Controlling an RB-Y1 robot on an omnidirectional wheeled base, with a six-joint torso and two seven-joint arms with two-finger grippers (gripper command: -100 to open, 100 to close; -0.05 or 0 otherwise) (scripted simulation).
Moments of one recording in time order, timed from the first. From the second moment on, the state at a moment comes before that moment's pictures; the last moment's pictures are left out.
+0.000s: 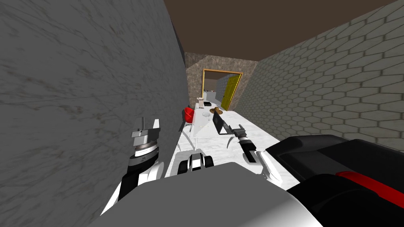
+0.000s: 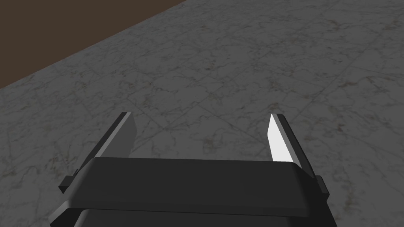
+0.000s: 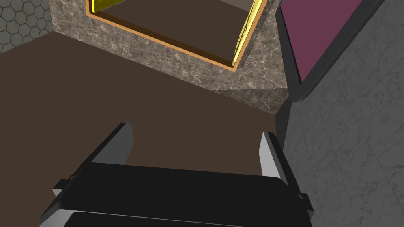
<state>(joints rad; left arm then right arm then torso) 0.55 -0.02 -0.07 -2.29 -0.06 -0.60 0.01 0.45 -0.19 -0.46 -1.94 0.86 -0.34 0.59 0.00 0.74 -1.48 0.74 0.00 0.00</state>
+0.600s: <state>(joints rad) 0.55 -0.02 -0.07 -2.29 -0.06 -0.60 0.01 0.44 -0.14 -0.53 -1.87 1.02 -0.27 0.74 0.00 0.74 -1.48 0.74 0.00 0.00</state>
